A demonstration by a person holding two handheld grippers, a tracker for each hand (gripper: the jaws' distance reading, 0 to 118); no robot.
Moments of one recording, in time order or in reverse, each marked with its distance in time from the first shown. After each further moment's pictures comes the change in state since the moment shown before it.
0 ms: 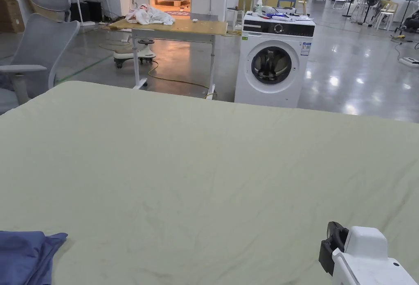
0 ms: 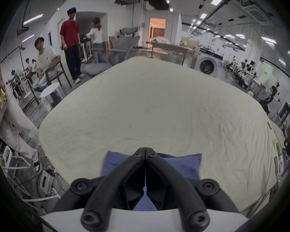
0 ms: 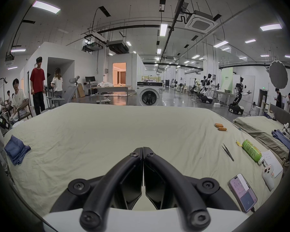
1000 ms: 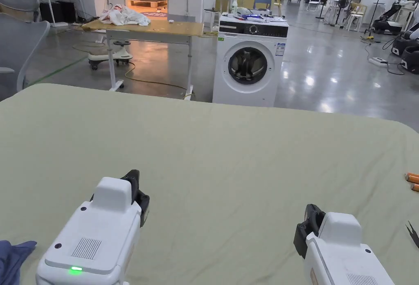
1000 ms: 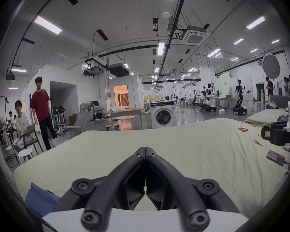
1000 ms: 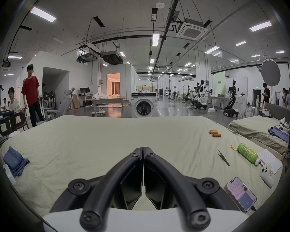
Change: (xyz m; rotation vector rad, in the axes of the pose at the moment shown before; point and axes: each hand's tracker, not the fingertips) left arm 0.331 -0.070 0.059 0.651 -0.211 -0.256; right arm -0.004 0.013 0.012 0.109 -0.057 -0.044
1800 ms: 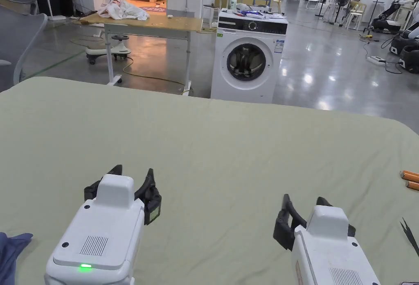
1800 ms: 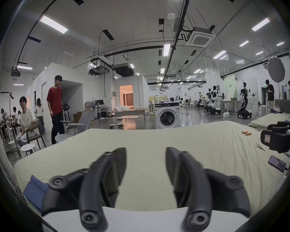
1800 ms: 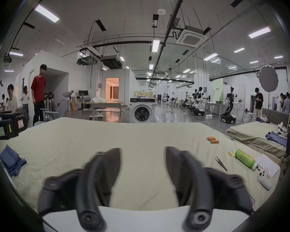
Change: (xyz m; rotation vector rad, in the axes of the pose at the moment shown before) left arm 0.014 -0.007 0.005 -0.003 0.052 0.030; right arm -0.014 0.001 0.003 0.049 -0.027 0.032
